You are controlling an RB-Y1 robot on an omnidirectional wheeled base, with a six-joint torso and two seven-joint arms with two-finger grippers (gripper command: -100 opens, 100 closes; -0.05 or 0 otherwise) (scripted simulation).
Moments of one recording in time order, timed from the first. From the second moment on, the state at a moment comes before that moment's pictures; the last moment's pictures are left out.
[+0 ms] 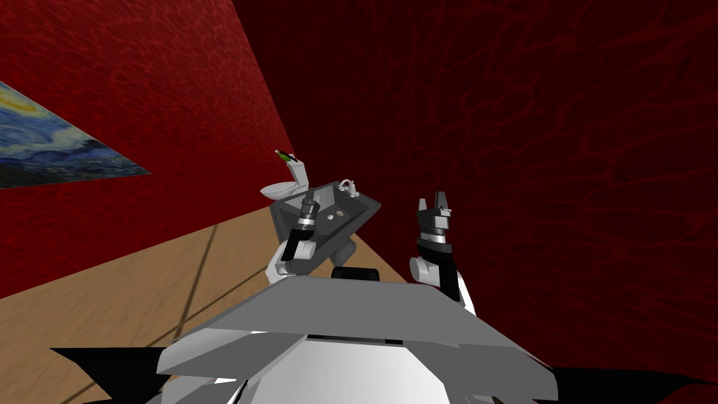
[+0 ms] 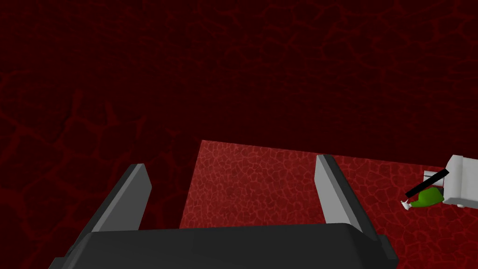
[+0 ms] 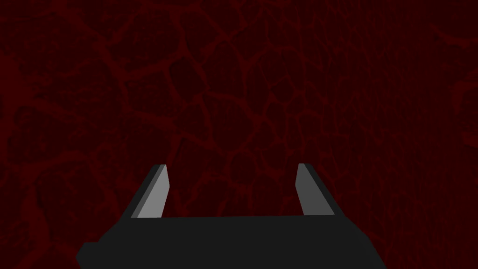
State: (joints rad) left arm 0.27 0.11 -0.03 -2.05 -0.06 -0.33 -0.02; right arm 0.47 -0.03 -0.02 -2.33 0.04 -0.37 -0.03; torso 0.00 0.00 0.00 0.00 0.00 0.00
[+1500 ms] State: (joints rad) left arm -0.07 0.19 -0.08 -1.62 -0.04 -0.04 0.03; right arm 0.47 -0.03 -0.02 -2.33 0.04 -0.38 -0.03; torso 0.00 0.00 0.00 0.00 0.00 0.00
